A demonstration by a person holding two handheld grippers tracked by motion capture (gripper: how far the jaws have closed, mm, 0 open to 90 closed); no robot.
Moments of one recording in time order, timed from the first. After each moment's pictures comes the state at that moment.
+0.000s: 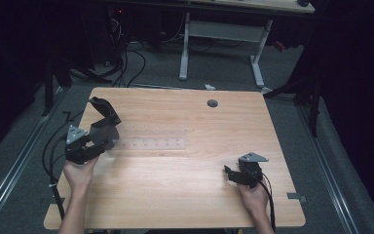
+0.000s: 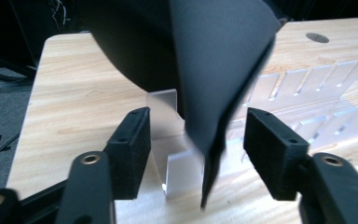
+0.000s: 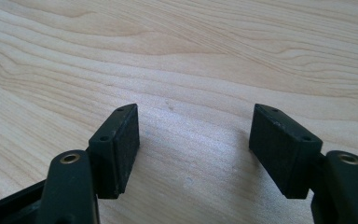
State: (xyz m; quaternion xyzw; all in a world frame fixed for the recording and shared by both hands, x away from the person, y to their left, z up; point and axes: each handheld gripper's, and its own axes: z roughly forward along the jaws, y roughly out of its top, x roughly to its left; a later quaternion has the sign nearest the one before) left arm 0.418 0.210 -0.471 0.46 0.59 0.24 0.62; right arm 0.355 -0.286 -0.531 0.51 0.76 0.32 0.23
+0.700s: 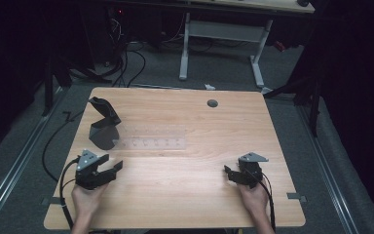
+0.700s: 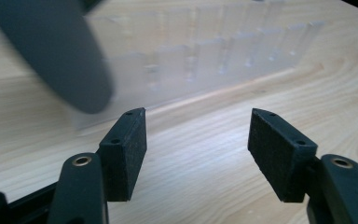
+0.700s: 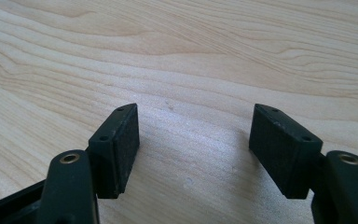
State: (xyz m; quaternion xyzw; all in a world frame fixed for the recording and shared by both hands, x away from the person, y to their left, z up) left arm 0.355 0.162 -0.499 0.51 0.57 0.17 0.62; right arm 0.355 -0.286 -0.531 0.51 0.76 0.32 0.23
